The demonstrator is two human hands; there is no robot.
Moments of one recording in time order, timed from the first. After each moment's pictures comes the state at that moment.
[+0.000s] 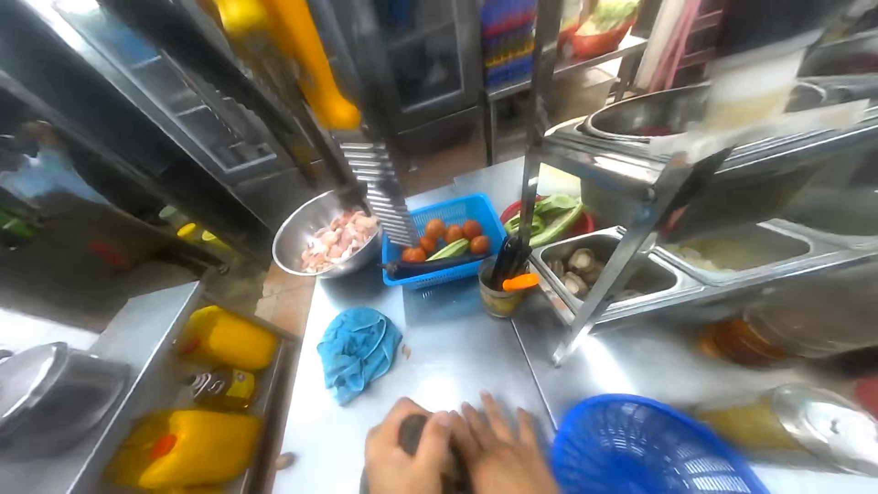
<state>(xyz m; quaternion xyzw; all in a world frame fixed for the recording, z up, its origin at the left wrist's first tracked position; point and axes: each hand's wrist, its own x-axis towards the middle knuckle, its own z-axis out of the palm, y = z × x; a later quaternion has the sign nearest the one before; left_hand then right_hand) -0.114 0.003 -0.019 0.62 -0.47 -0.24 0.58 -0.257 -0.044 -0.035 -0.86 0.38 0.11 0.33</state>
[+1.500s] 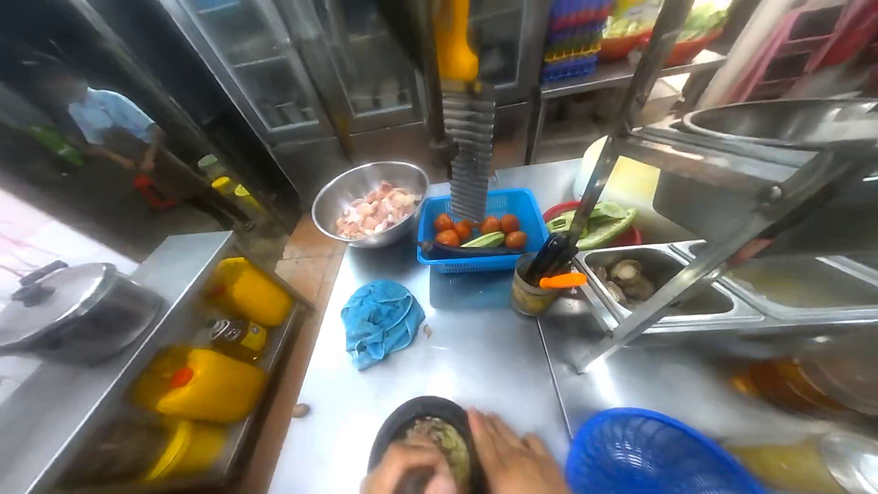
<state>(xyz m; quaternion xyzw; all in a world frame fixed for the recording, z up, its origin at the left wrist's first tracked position) -0.114 0.066 -0.043 0.57 -0.46 -0.16 0.66 -0.262 -0.025 -0.044 -0.88 0.34 0.09 0.32</state>
